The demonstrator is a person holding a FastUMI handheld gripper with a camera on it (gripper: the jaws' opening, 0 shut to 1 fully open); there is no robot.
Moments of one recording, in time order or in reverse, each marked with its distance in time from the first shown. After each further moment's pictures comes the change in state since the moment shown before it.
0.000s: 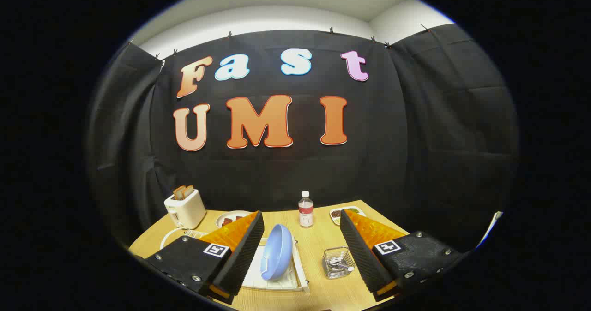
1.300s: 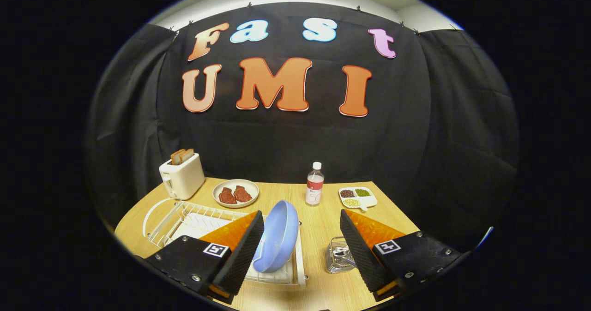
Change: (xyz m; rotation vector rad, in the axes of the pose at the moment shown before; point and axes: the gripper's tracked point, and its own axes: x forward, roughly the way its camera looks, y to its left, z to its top) arm 0.063 0.024 -0.072 -0.131 0.212 0.071
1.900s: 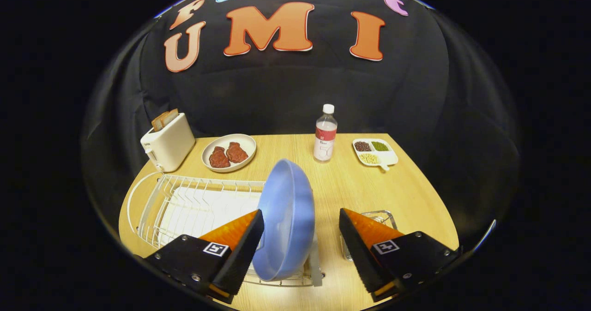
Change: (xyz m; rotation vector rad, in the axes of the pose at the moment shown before) arm 0.072 0.024 -0.081 0.066 0.369 0.019
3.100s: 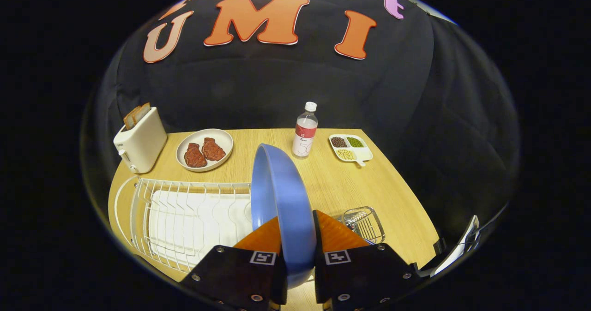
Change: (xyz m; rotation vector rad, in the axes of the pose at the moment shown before) arm -0.022 0.001 0.021 -0.007 0.019 -0.204
